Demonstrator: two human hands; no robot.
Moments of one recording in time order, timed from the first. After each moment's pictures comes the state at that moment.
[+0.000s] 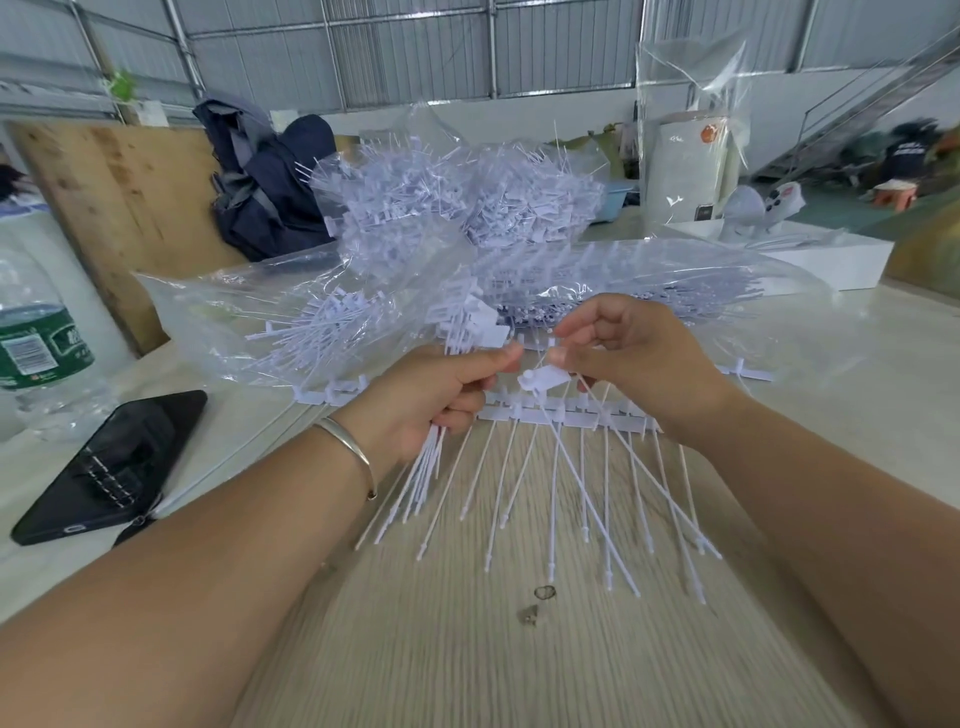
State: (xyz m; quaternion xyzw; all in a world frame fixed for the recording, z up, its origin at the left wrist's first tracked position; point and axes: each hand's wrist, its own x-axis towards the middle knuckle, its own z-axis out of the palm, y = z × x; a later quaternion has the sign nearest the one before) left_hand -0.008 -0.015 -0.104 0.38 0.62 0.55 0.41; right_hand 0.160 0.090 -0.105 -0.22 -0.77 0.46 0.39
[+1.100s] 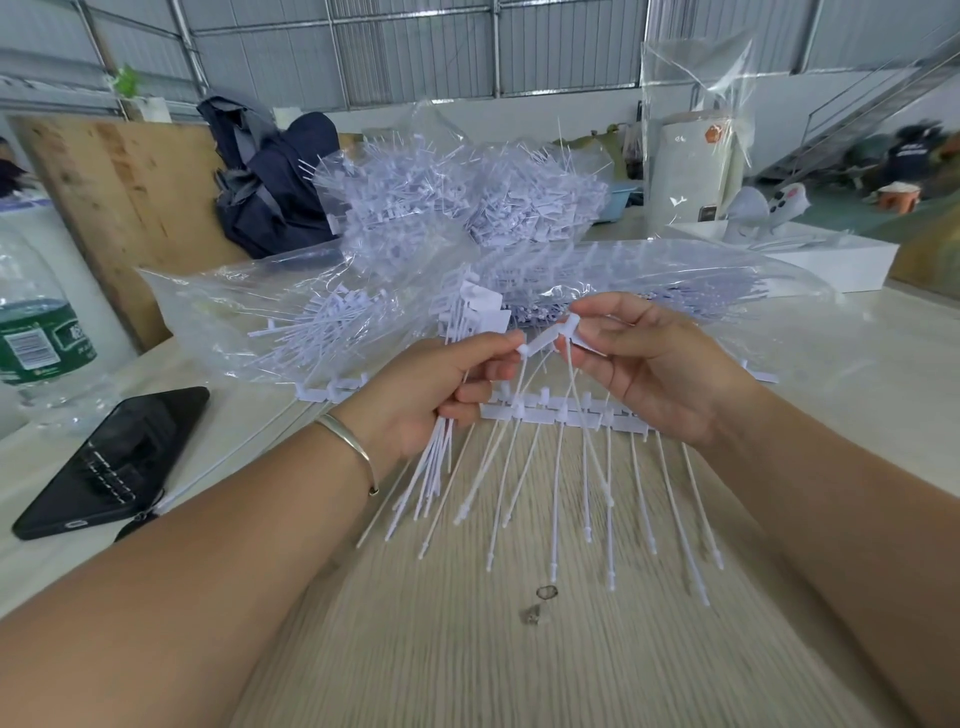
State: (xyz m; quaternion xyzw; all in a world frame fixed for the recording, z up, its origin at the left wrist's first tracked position) left_hand -0.010 -0.013 -0.102 0.38 0.58 0.56 0.44; right_hand 0.161 0.091 -0.102 -0.11 -0.52 0.77 0.36
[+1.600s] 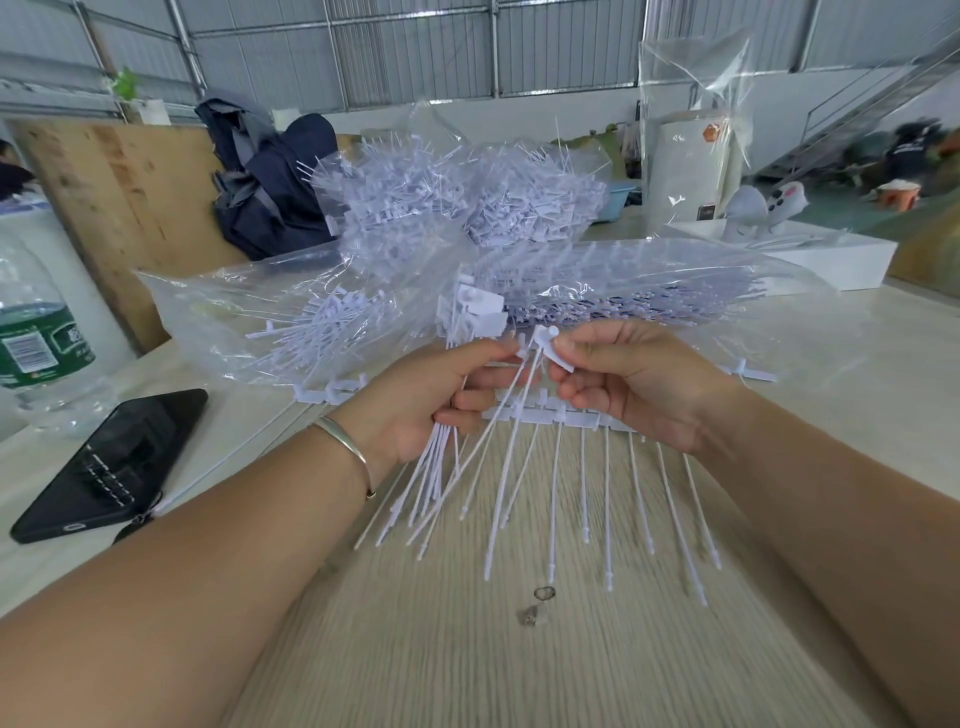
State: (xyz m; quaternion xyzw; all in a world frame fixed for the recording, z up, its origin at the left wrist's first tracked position) left_hand -0.006 -0.015 -0.101 0.39 0.58 0.55 0.47; right_hand 0.159 0.085 -0.105 -0.14 -0.62 0.72 0.27
